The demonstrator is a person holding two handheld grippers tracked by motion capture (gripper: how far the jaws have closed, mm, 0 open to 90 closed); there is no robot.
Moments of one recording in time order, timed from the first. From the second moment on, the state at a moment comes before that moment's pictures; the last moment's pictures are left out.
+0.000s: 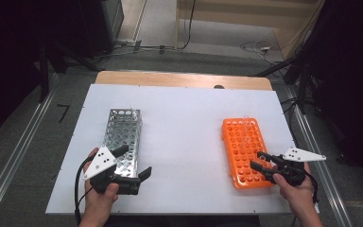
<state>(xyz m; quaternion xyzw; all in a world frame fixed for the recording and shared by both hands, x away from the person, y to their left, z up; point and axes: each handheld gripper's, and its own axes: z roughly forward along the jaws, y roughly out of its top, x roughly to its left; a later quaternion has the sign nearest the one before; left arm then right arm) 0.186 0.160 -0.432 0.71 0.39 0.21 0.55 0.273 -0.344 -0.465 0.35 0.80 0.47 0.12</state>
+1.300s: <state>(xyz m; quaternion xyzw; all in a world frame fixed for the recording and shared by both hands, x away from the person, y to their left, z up) 0.187 0.159 -0.433 0.71 0.39 0.20 0.55 0.276 -0.345 -0.473 0.35 0.82 0.44 0.12</state>
